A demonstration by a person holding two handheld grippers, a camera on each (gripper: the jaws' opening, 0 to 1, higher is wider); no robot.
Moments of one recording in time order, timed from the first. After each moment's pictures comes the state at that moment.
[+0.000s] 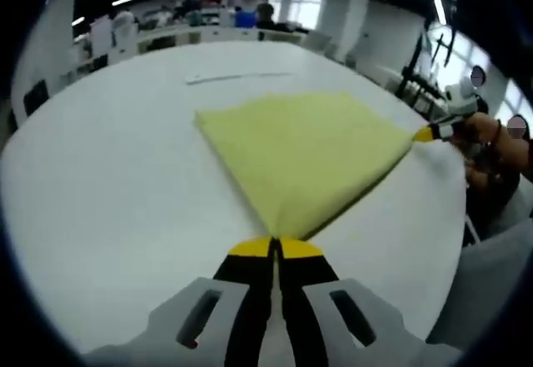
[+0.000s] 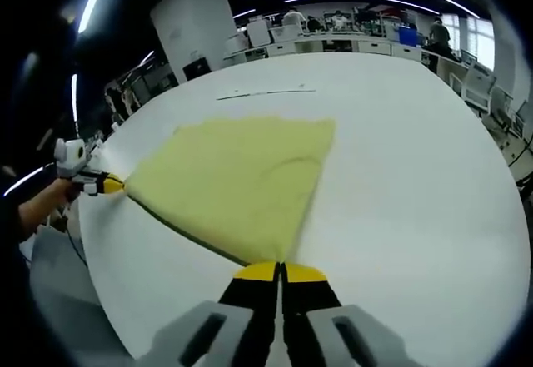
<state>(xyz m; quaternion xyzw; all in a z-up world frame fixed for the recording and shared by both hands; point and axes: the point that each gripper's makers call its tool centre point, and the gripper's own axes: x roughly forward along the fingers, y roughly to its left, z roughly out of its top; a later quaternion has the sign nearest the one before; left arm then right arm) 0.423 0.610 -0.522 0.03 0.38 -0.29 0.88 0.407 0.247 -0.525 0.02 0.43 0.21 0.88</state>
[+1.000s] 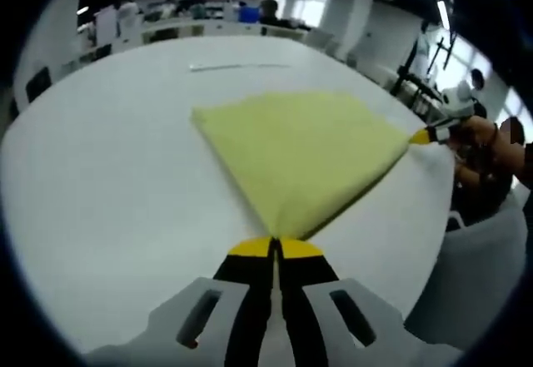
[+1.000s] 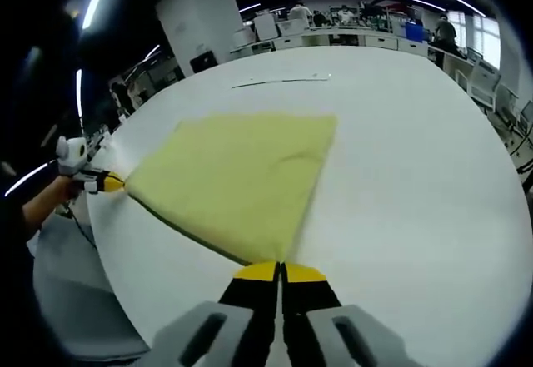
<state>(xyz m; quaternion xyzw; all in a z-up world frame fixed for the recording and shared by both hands) 0.371 0.626 -0.522 0.01 0.39 -0.29 0.87 0.366 0.259 -0.527 0.03 0.44 0.22 0.87</state>
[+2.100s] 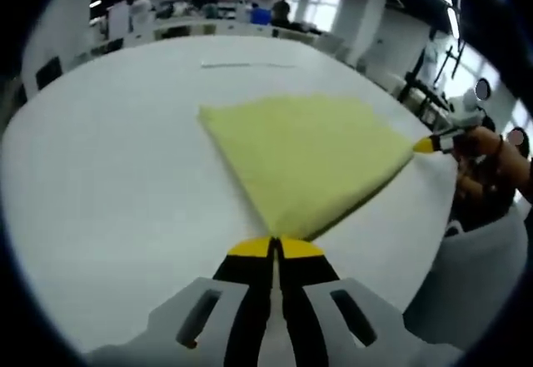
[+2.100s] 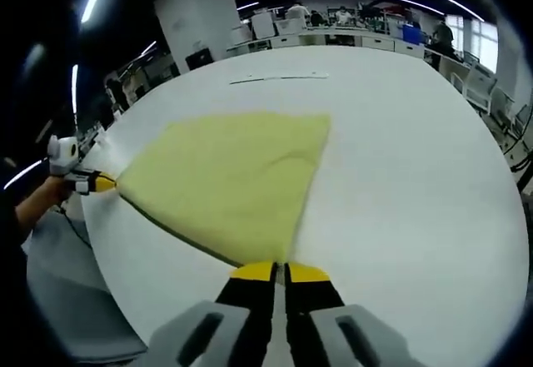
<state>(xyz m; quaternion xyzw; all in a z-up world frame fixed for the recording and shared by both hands) 0.357 0.628 -0.523 -0.01 0.40 -0.26 0.88 0.359 0.261 -0.529 0.01 0.44 0.20 0.88</state>
